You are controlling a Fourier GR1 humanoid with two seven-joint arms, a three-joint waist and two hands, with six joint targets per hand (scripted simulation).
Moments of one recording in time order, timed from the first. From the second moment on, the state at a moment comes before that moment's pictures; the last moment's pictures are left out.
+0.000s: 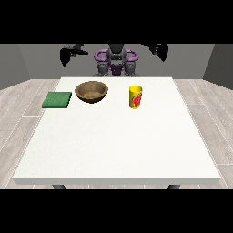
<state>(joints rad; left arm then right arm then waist) -0.14 0.09 0.12 -1.60 0.13 -0.03 -0.09 -0.06 -0.15 -0.16 -1.53 -0.18 0.13 -0.16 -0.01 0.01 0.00</state>
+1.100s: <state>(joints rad) -0.50 0.09 0.22 -1.00 0.06 0.06 -0.53 -0.37 -0.16 -0.17 -1.32 -0.15 0.13 -0.30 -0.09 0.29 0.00</state>
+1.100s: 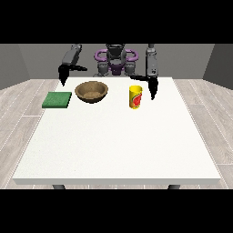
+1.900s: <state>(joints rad) -0.68 0.14 0.31 -0.70 0.07 0.15 -0.75 -0.46 -0.28 -0.24 -1.33 -0.23 0.22 -0.28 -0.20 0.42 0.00</state>
